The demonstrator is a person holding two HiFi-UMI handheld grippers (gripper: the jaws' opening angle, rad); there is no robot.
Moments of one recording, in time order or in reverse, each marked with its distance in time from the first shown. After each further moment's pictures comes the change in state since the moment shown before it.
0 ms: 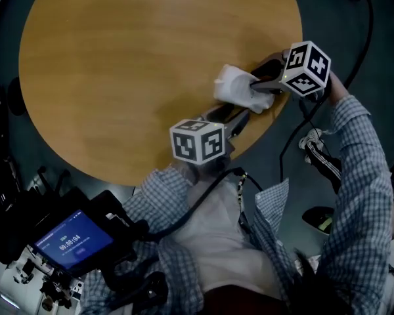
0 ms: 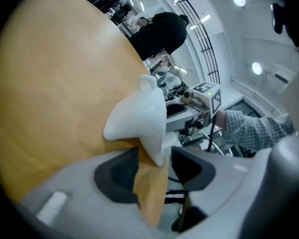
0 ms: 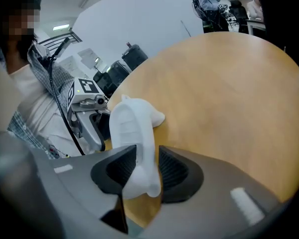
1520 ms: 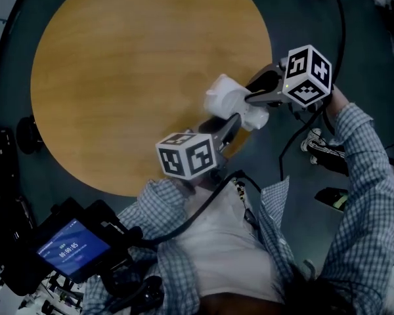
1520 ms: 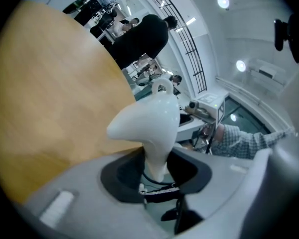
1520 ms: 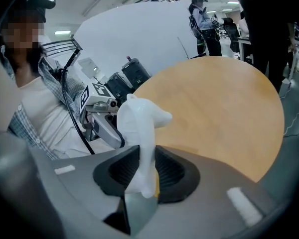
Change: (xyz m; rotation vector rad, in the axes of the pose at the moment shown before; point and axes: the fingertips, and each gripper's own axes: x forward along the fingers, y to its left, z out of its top) left arm -0.028 -0.003 0.007 -0.107 -0.044 0.034; right arm 0.002 0.044 0.017 0.039 -0.058 0.155
